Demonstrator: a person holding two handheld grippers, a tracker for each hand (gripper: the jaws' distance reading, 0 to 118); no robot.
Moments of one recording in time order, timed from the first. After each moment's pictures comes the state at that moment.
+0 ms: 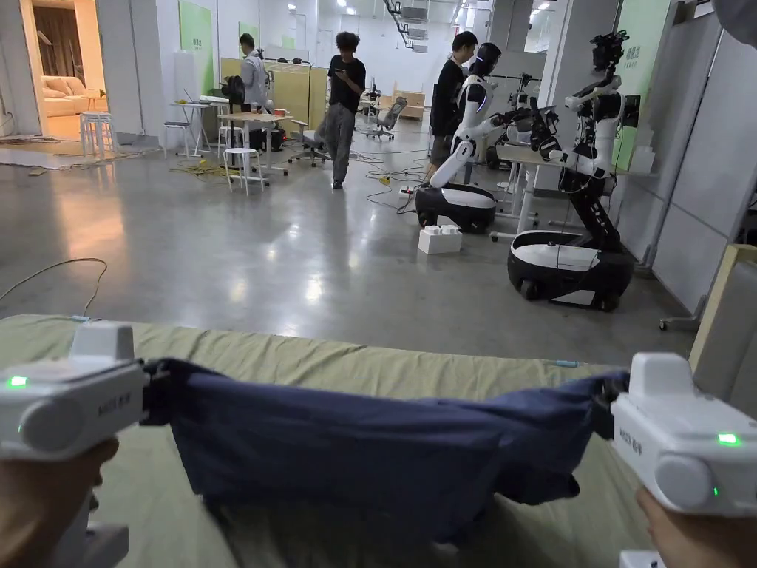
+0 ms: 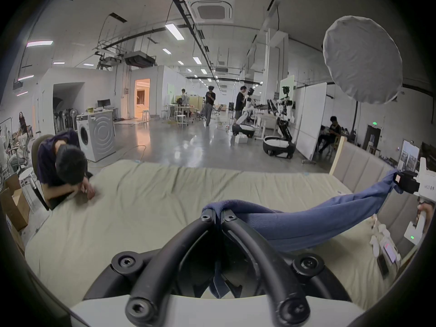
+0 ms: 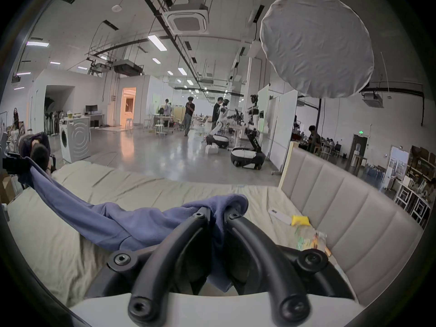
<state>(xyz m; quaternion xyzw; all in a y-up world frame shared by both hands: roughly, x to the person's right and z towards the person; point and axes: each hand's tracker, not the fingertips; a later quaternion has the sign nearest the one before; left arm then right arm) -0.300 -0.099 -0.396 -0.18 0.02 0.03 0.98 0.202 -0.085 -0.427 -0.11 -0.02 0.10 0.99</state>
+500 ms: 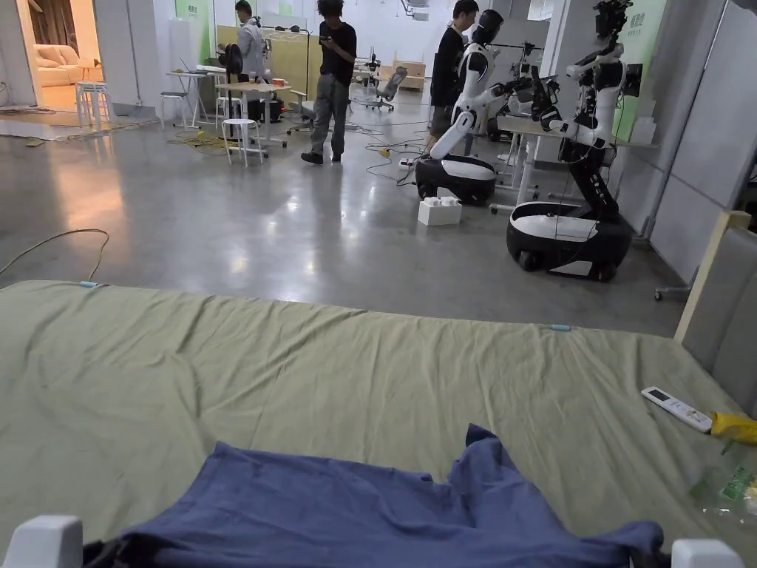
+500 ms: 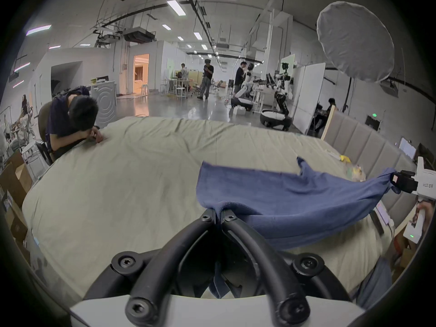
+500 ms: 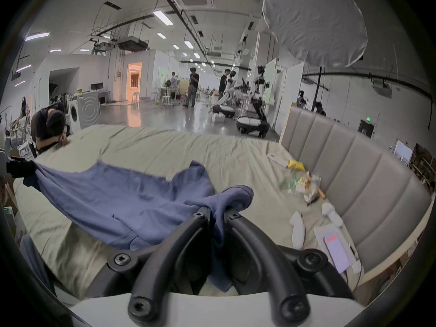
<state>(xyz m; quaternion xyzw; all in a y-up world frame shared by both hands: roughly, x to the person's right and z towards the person) -0.290 -0.209 -0.225 -0.27 0.01 0.05 0.96 0.222 -0.194 -0.249 -0.23 0.01 0.09 0.97</state>
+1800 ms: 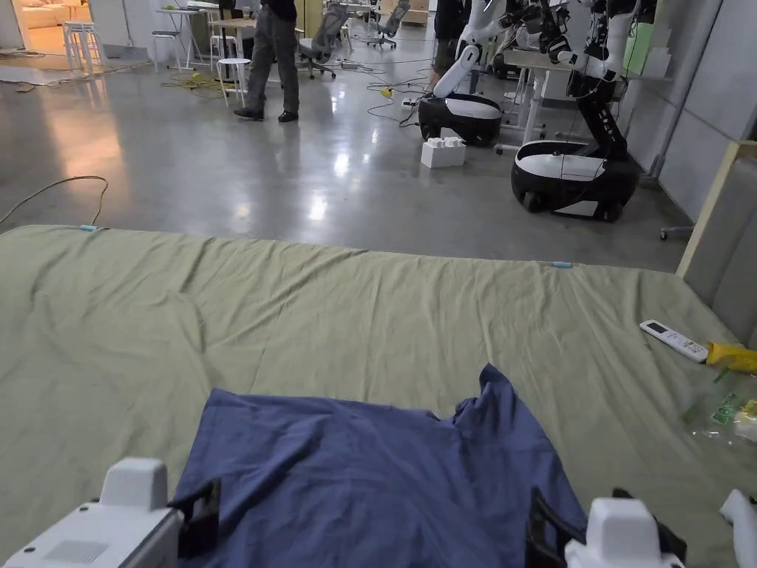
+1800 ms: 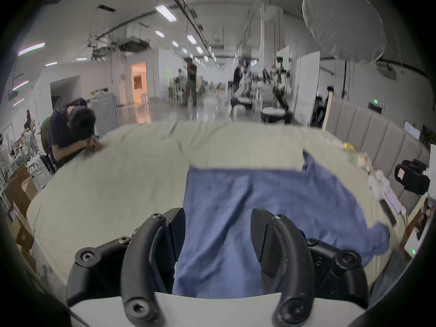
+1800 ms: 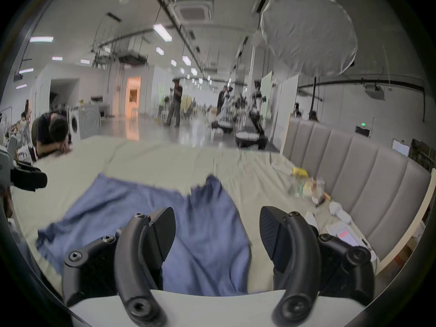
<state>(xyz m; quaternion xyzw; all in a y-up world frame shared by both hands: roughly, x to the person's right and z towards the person) -0.225 -0.233 -0.241 -0.23 0.02 0.01 0.97 0.161 -0.220 -0.233 -0.13 -0.01 0.07 0.99</state>
